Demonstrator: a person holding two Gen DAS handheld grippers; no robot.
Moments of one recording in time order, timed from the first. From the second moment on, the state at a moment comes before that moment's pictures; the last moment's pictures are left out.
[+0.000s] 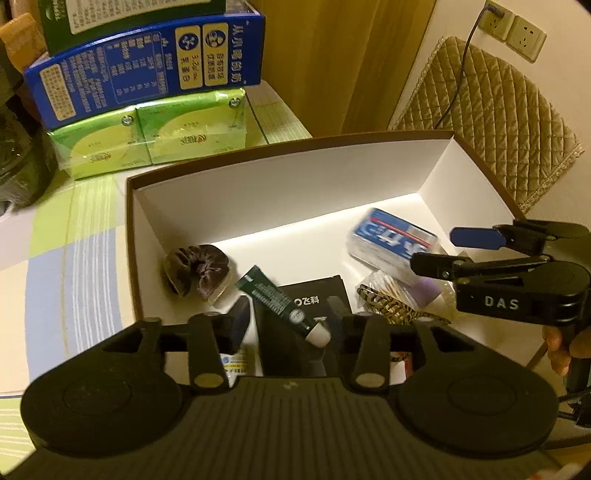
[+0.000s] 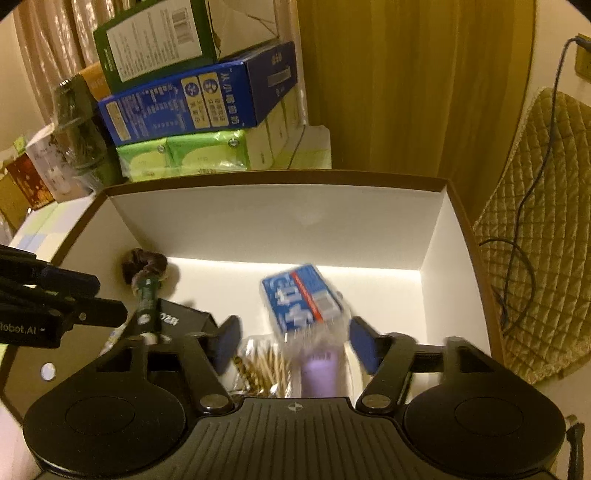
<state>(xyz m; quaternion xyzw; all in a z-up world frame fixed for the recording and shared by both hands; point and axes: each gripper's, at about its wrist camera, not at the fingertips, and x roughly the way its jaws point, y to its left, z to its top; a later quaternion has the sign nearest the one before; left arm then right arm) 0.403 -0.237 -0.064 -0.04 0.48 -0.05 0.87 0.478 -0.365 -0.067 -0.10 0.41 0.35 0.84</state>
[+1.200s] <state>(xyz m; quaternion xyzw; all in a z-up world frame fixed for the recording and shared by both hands) 0.259 -0.213 0.007 -0.02 0.39 0.02 0.92 0.333 -0.402 -0.006 -0.05 0.34 0.35 0.87</state>
